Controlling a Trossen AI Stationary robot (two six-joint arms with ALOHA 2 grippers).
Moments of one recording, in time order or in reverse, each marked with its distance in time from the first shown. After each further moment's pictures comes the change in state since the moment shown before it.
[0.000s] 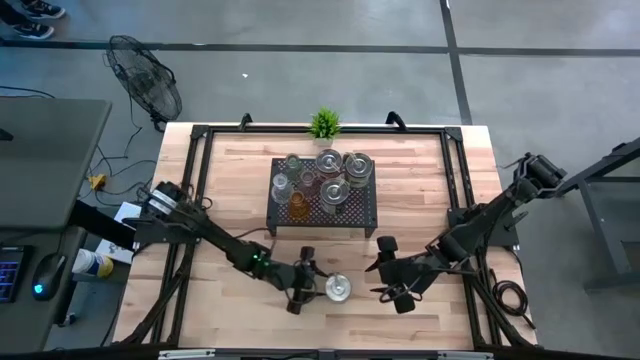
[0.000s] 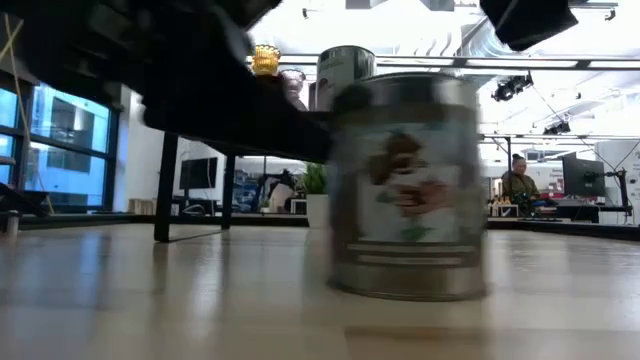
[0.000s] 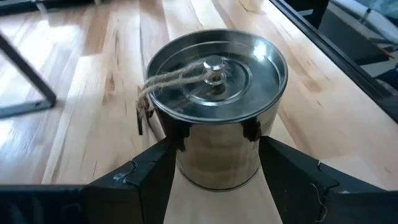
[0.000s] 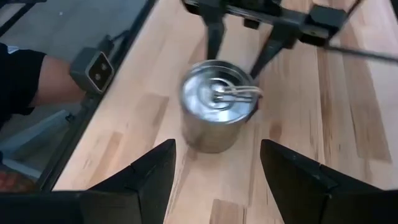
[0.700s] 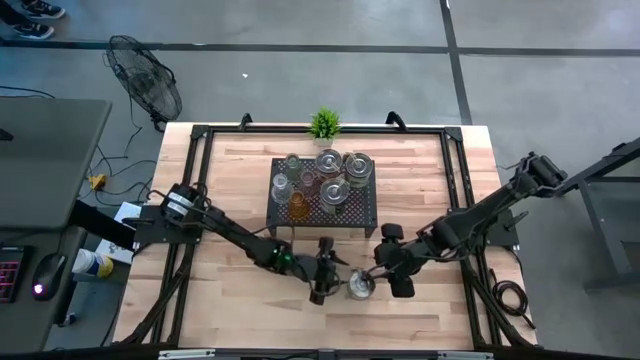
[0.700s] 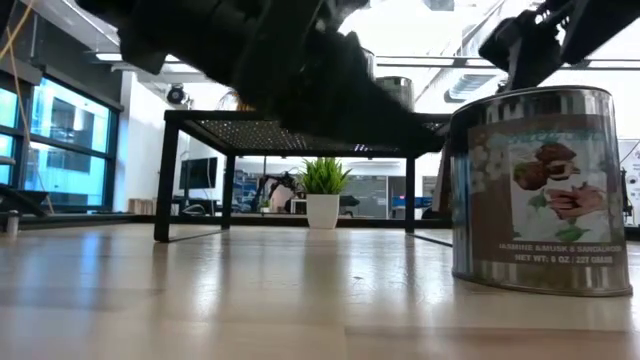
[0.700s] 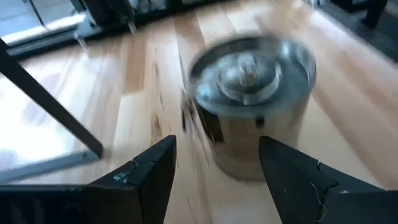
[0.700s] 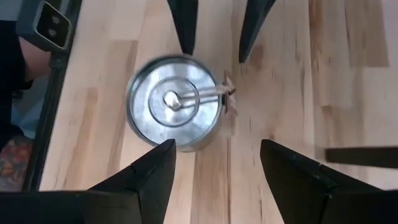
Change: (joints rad) left arm 0.102 0.119 0.216 -0.054 -0.018 0.154; right arm -0.130 -0.006 0.077 -0.334 -0.182 0.162
